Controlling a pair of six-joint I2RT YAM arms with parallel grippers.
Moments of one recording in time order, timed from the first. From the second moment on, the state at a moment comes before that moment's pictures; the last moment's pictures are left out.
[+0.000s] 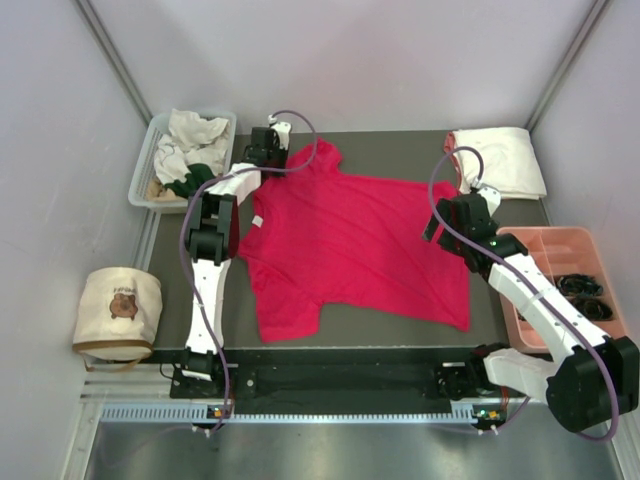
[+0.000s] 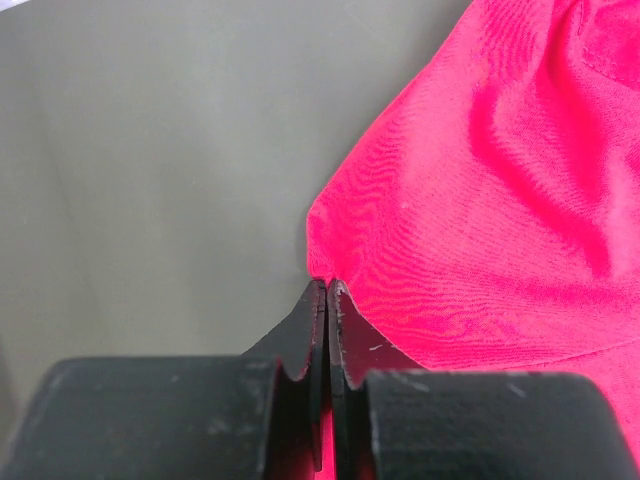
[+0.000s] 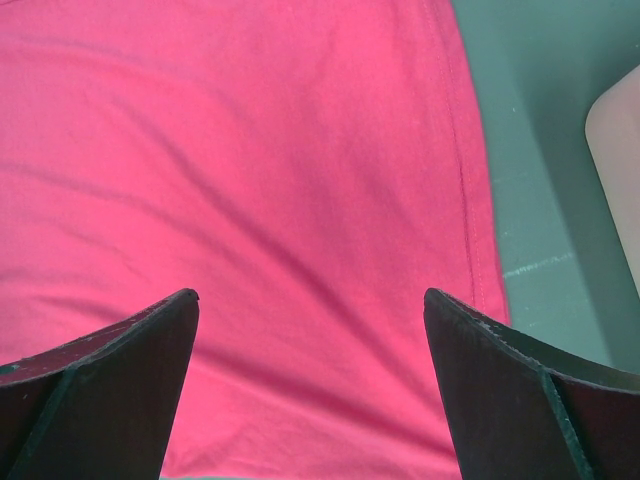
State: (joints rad) left arm -0.18 2.47 2.00 -0.16 0.07 0.11; right arm 0.31 1.11 0.84 -0.51 0.32 0.61
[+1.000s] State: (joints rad) left arm -0.14 2.61 2.22 -0.15 -0.10 0.09; right arm 0.31 1.20 0.83 -0.49 0.28 0.63
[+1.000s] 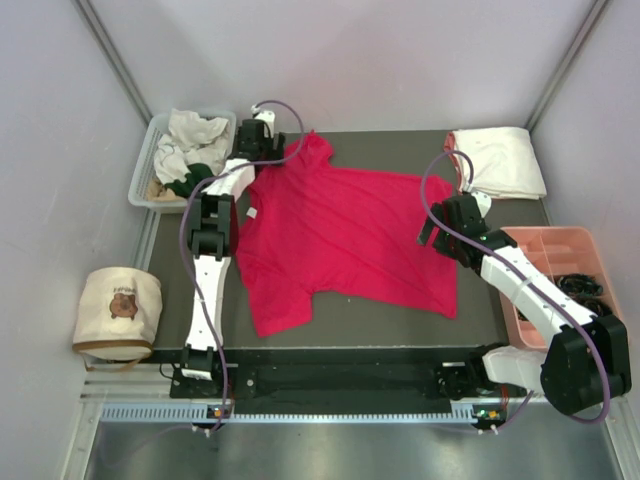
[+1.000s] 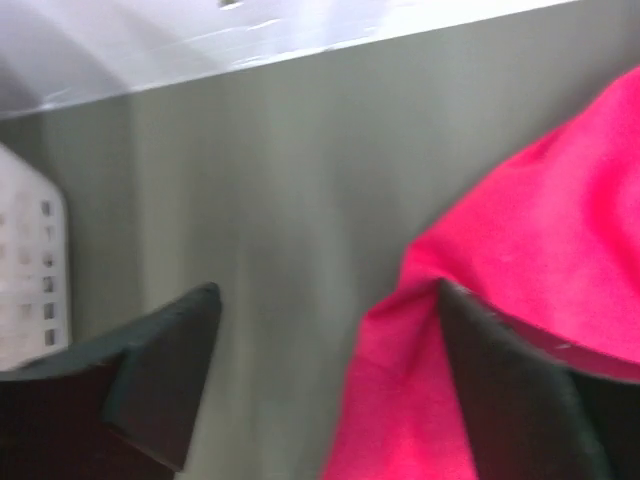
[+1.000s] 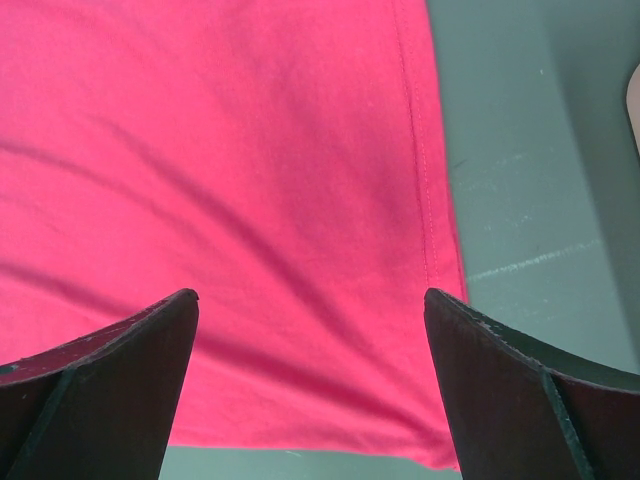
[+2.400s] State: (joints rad) left arm -0.61 0.93 0.56 -0.30 -0.25 -0.61; right arm 0.48 0.76 0.44 -0.82 0.35 1.02
